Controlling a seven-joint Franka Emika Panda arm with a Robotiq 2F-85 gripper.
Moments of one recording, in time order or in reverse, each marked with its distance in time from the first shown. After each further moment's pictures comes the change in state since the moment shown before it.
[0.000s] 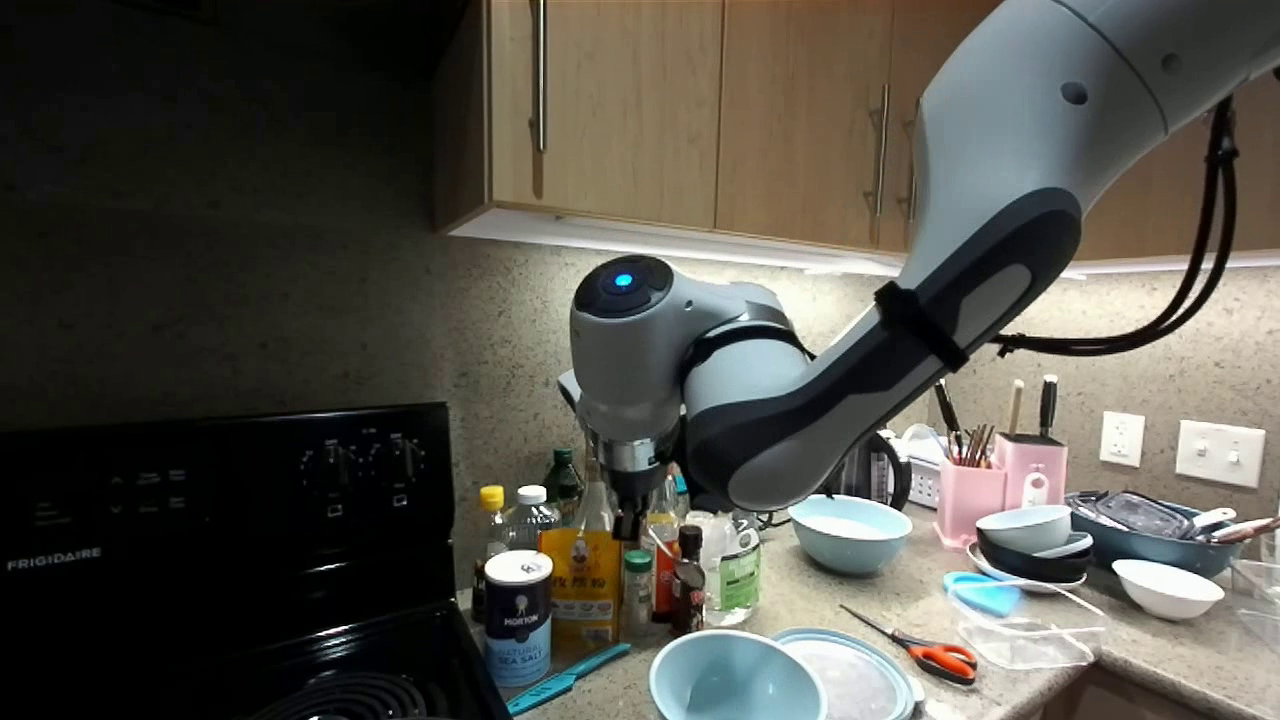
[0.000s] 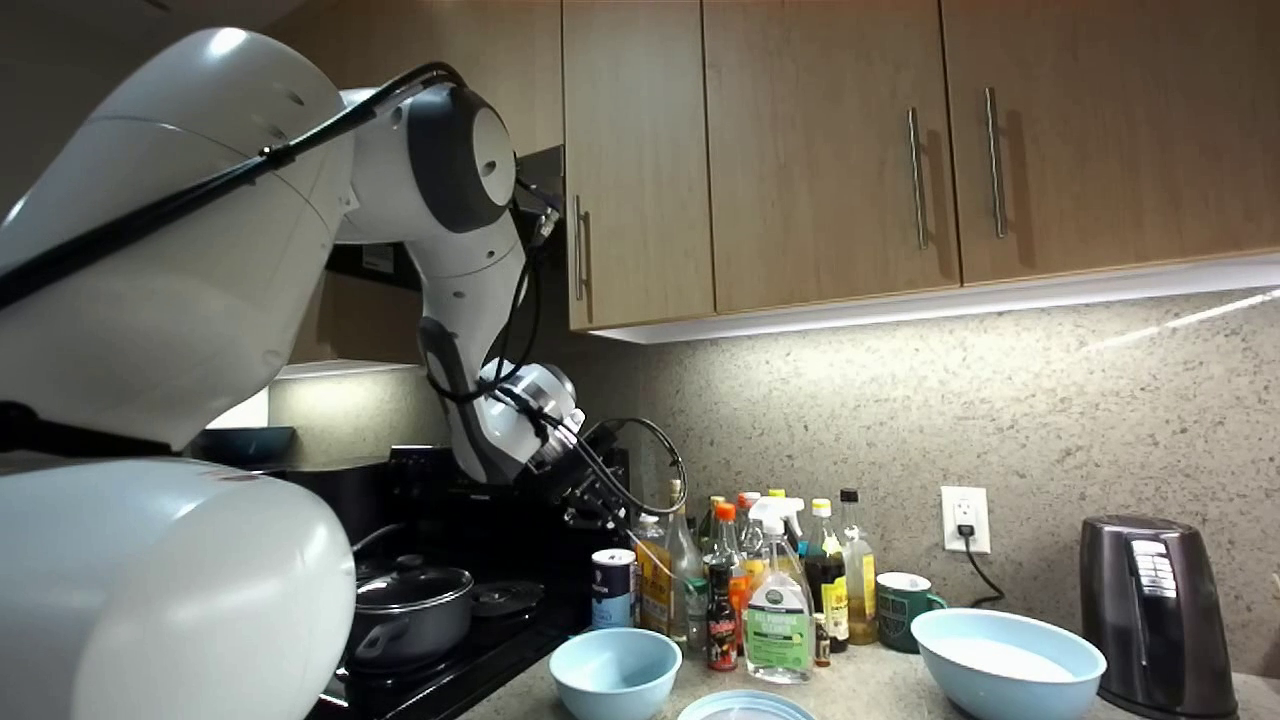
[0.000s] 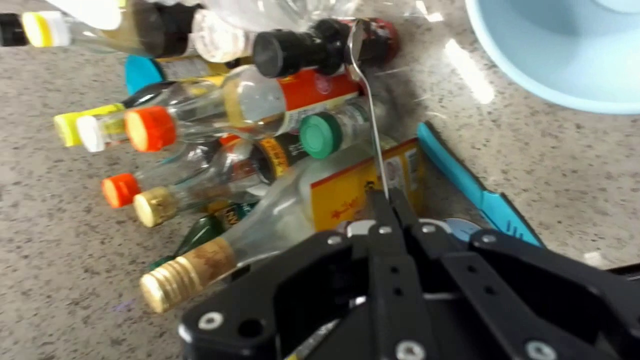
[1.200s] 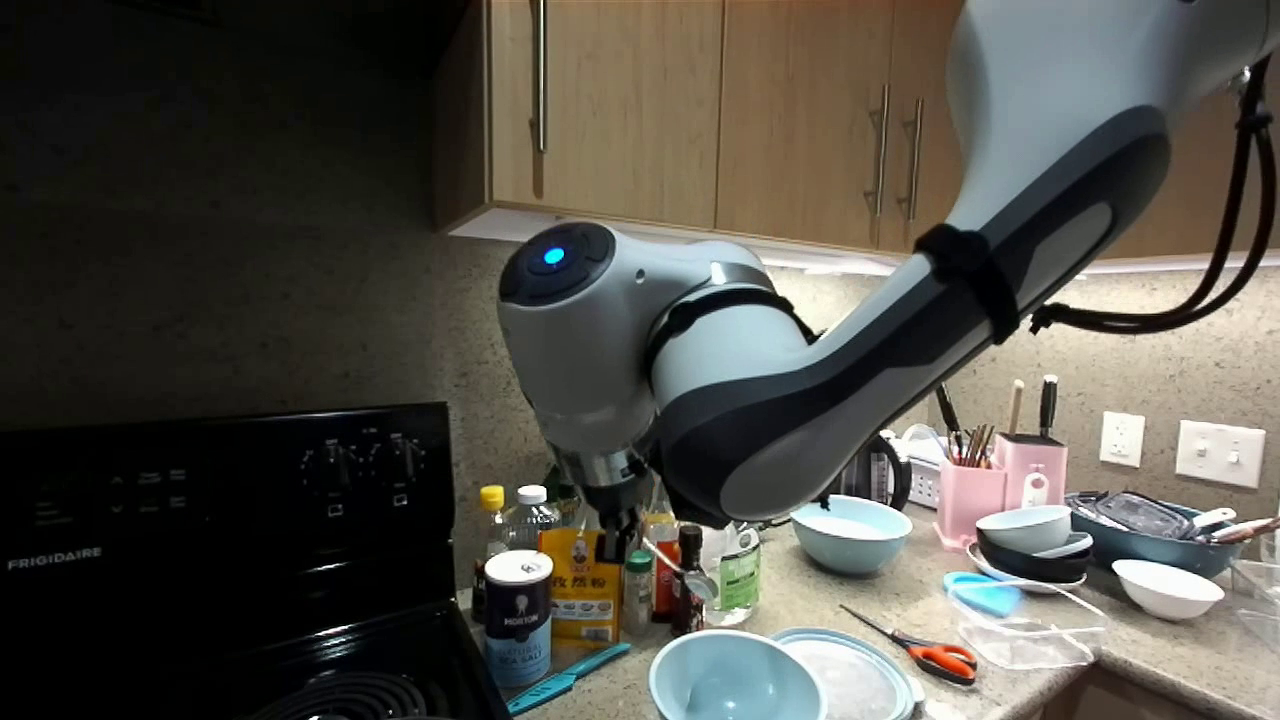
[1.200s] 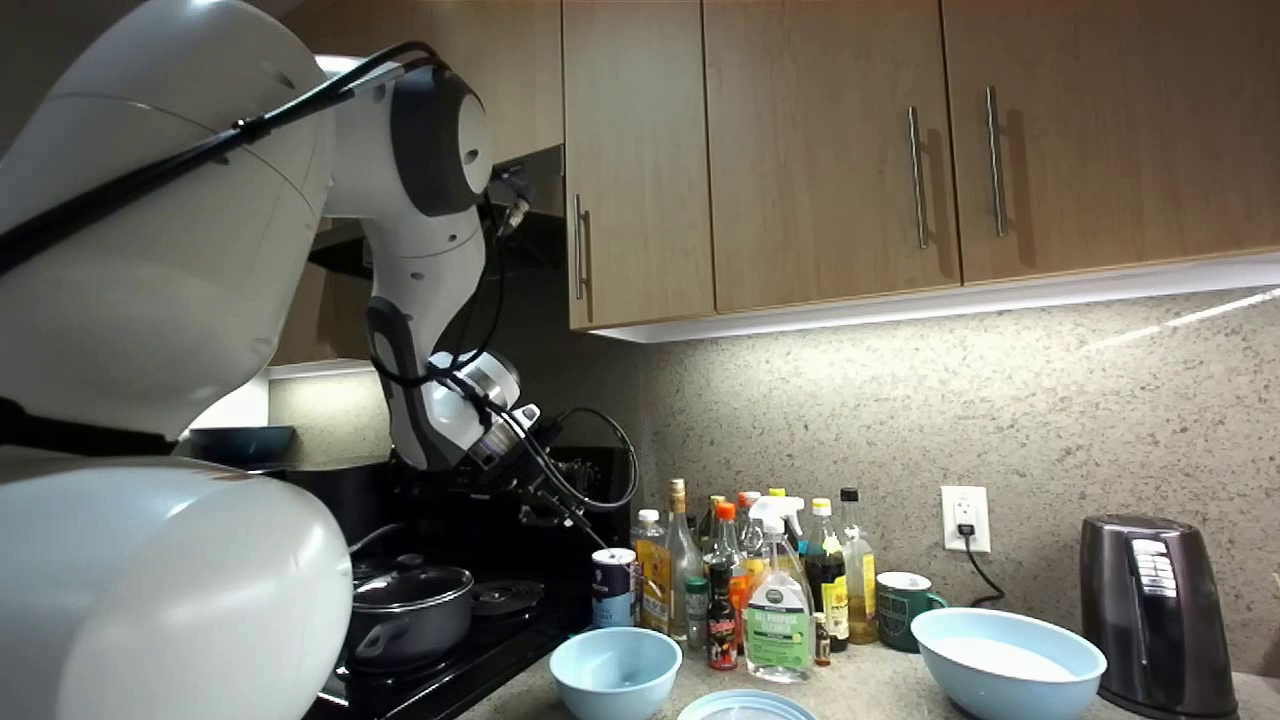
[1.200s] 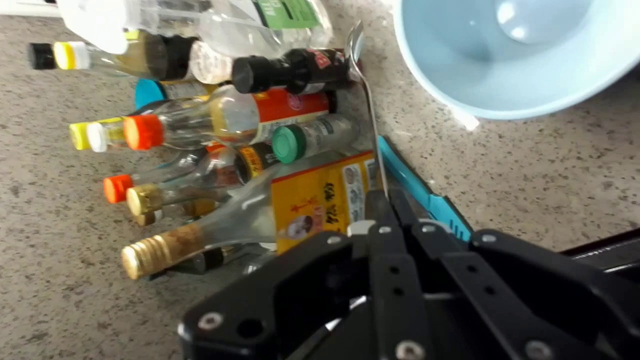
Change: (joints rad) arm -0.021 -0.063 0.180 -0.058 -0.012 -0.215 0.087
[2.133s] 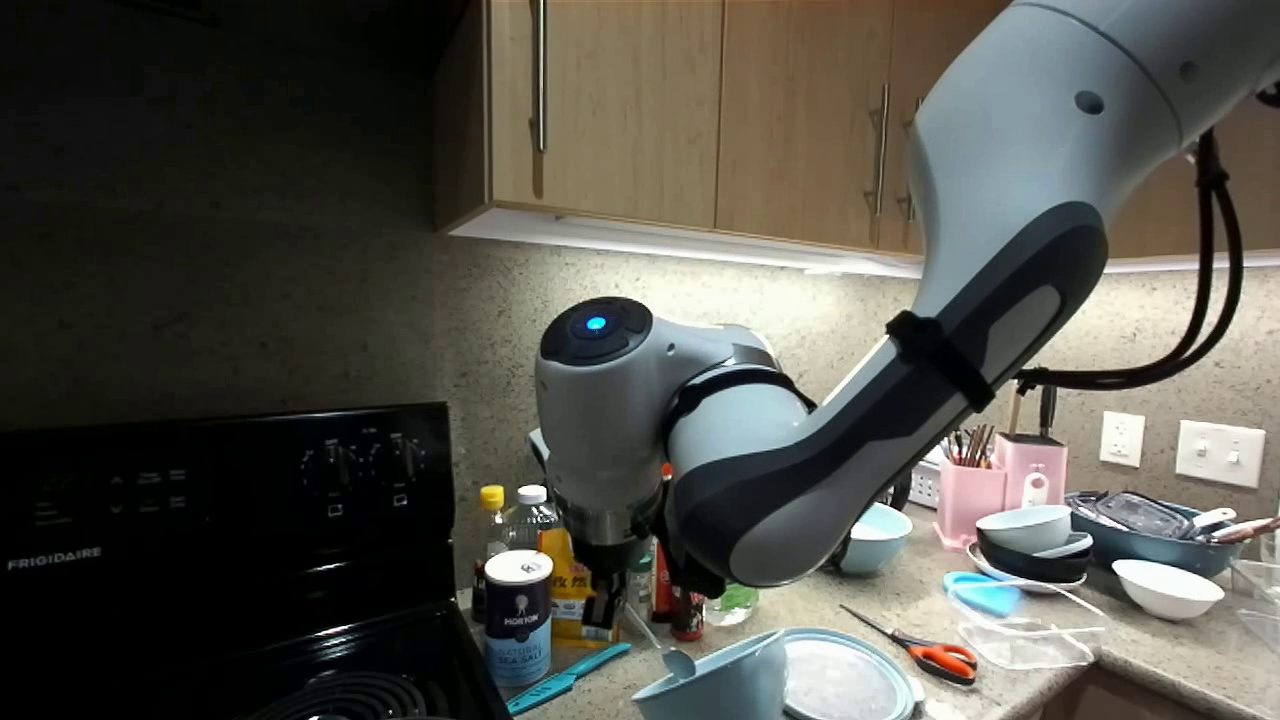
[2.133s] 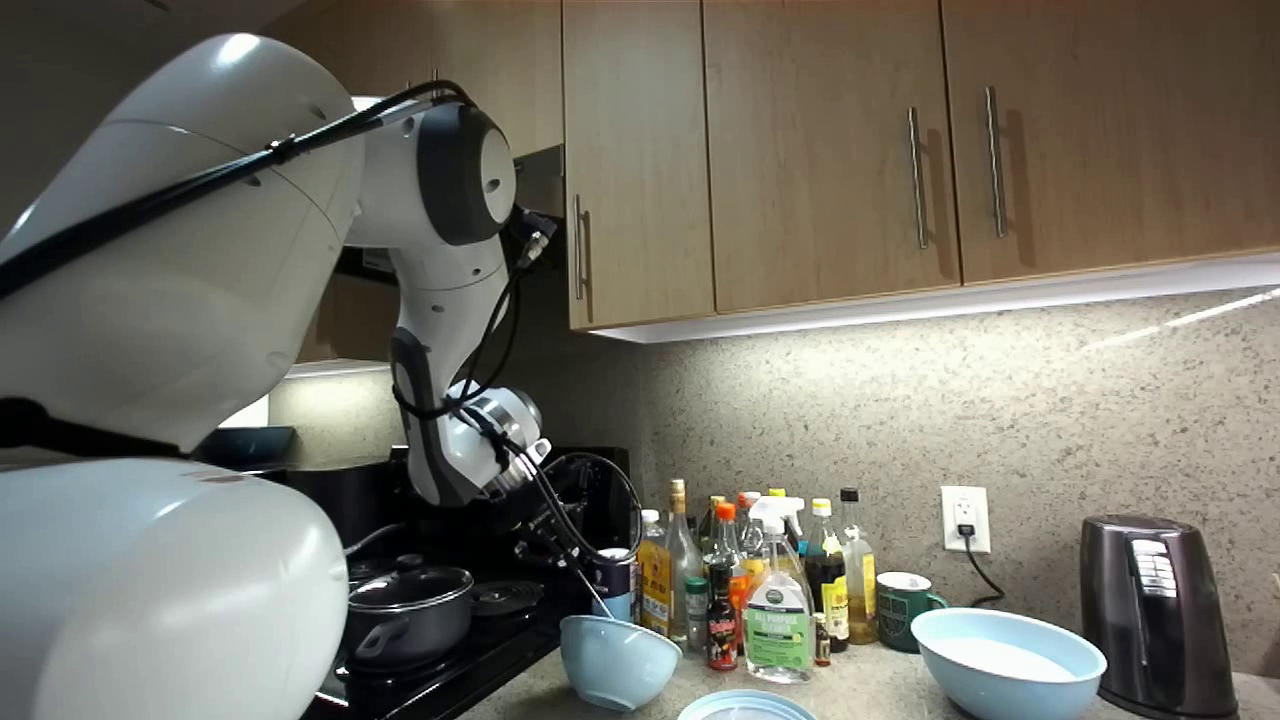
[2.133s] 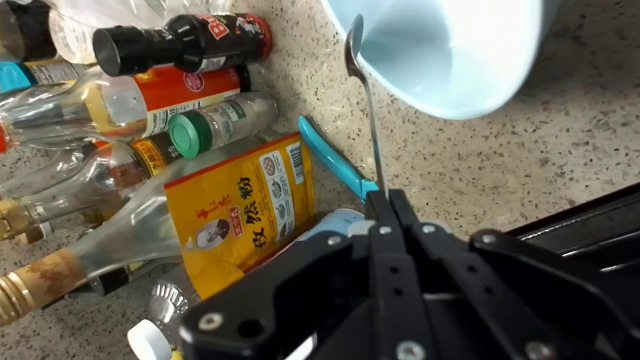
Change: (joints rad) arm -0.031 0.083 -0.025 -0.019 0.056 0.206 0.006
